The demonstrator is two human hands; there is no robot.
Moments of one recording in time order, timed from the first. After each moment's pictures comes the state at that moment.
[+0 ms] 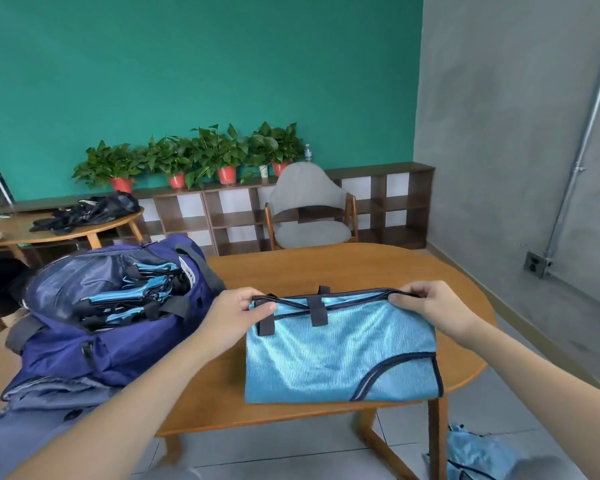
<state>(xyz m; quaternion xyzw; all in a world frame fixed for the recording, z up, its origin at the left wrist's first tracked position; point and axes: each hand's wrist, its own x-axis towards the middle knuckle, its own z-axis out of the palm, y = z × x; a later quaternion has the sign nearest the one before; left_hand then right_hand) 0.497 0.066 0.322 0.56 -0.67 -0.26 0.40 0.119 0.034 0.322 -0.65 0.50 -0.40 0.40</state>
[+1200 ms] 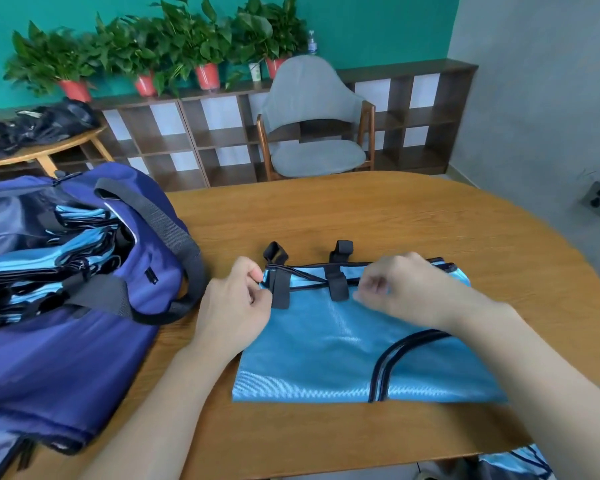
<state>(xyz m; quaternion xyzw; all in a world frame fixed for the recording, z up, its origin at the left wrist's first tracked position) 0.491 -0.018 0.236 0.67 -0.65 -0.09 0.34 0.213 -0.059 0.270 -0.85 0.48 -0.15 0.17</state>
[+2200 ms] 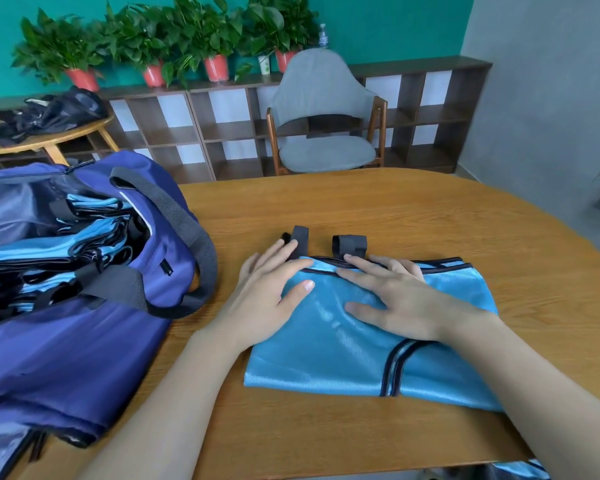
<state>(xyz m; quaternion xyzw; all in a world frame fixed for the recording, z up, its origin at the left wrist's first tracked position) 0.496 -0.041 0.228 0.57 -0.78 -0.08 0.22 0.237 -0.066 0.243 -0.86 0.47 -0.02 0.17</state>
